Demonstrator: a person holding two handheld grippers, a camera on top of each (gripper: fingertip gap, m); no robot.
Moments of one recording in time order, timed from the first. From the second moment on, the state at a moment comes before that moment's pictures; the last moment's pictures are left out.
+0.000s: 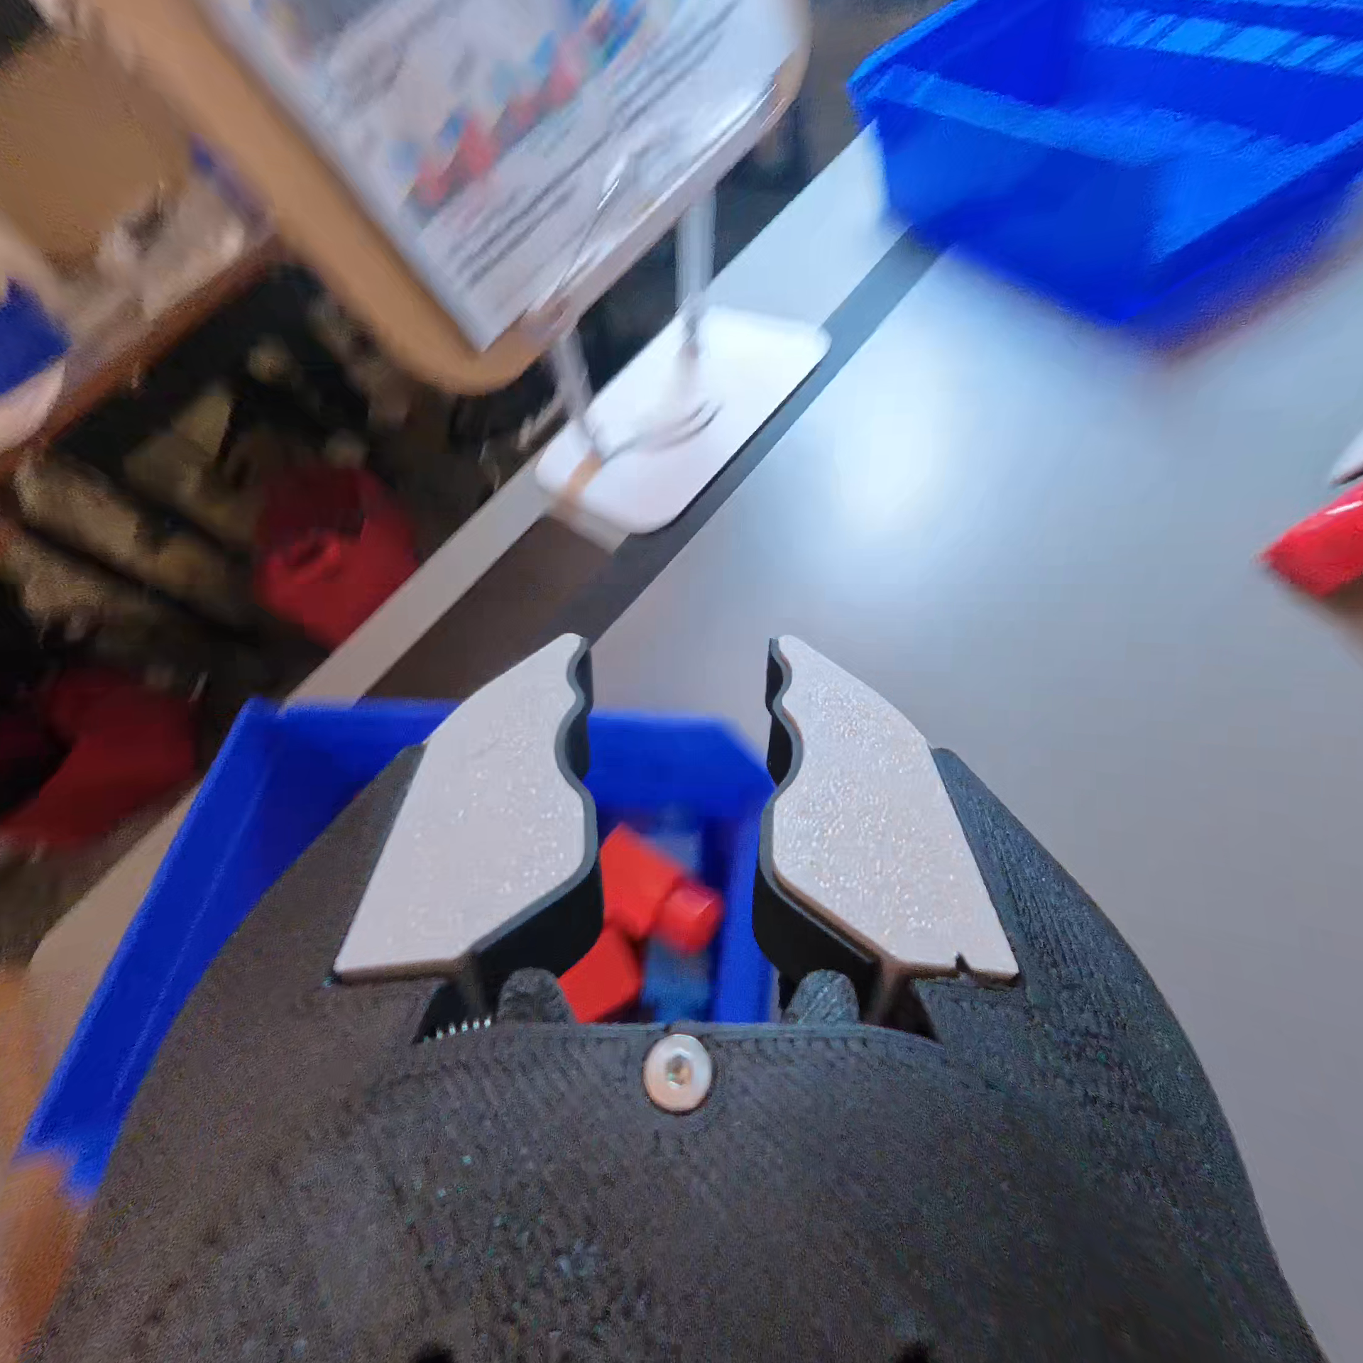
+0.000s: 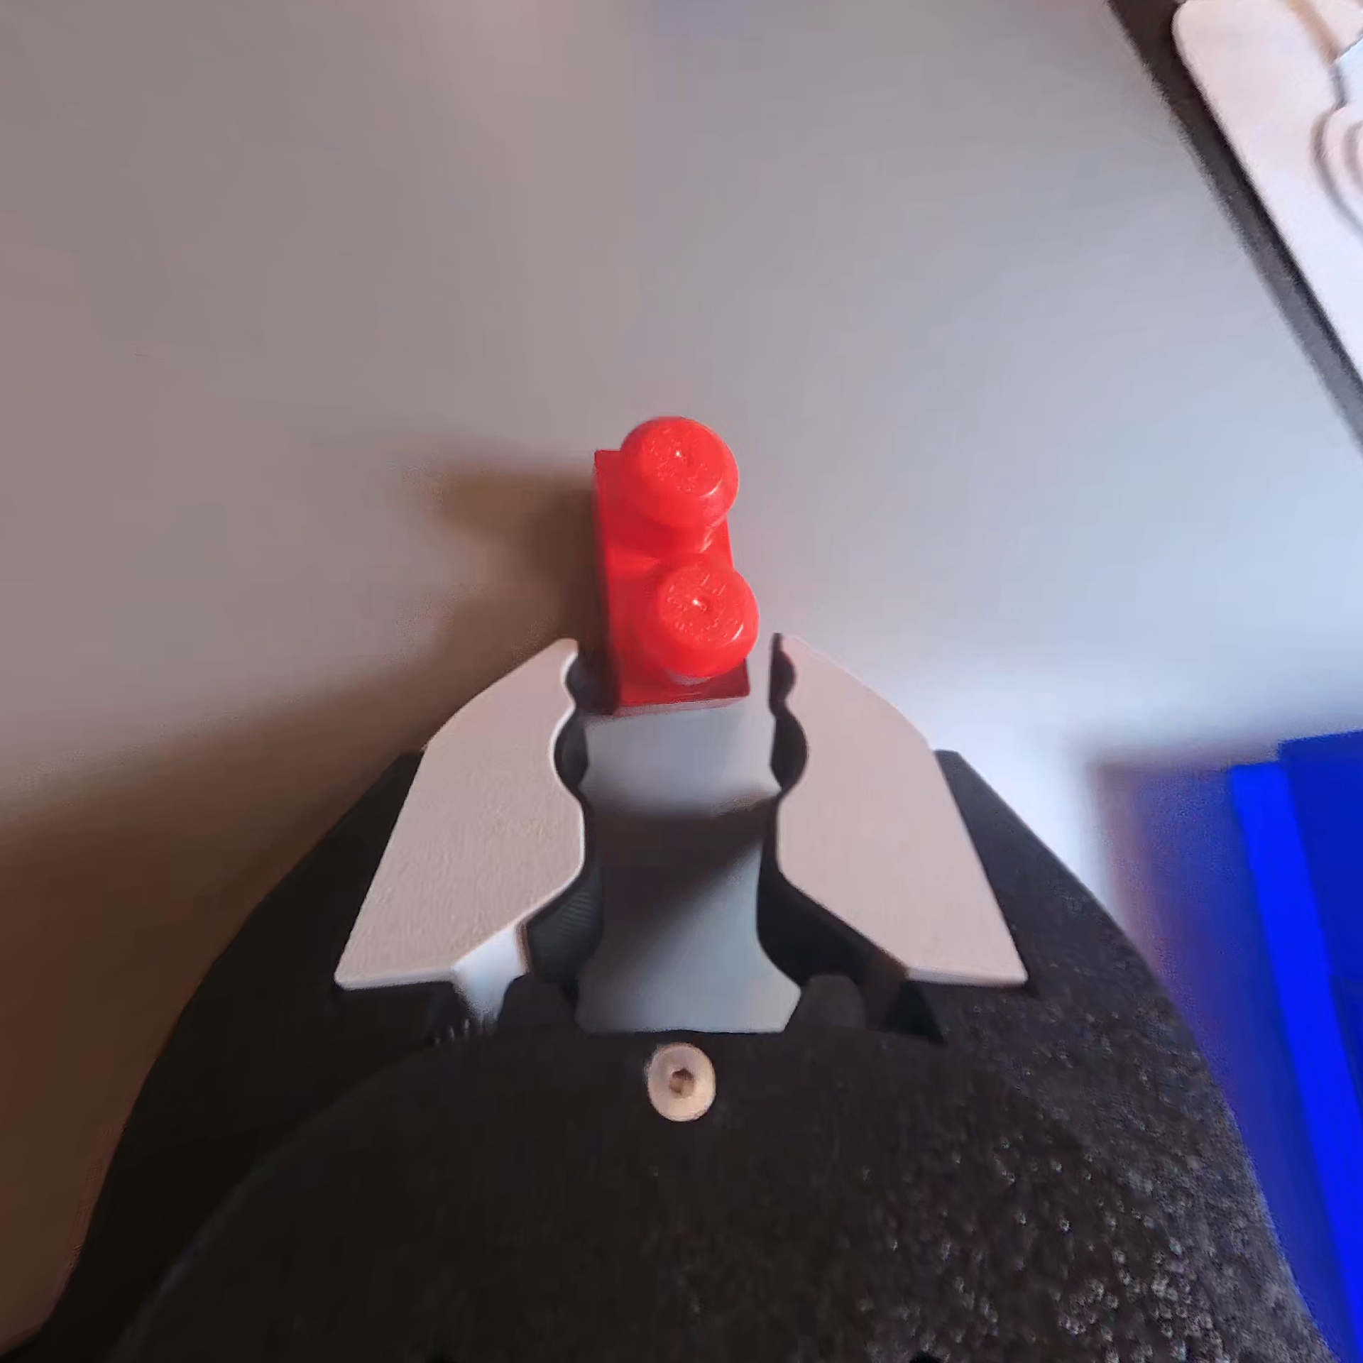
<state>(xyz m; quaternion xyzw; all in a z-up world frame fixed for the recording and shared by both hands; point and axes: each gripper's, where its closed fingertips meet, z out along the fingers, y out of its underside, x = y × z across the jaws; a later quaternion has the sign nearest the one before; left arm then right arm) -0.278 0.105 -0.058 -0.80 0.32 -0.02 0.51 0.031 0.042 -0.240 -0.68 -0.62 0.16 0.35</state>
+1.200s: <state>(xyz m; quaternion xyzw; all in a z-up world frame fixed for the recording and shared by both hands) -0.047 0.010 -0.012 -0.55 0.27 -0.50 0.62 -0.016 -0.020 -0.106 -0.56 -0.40 0.57 0.44</state>
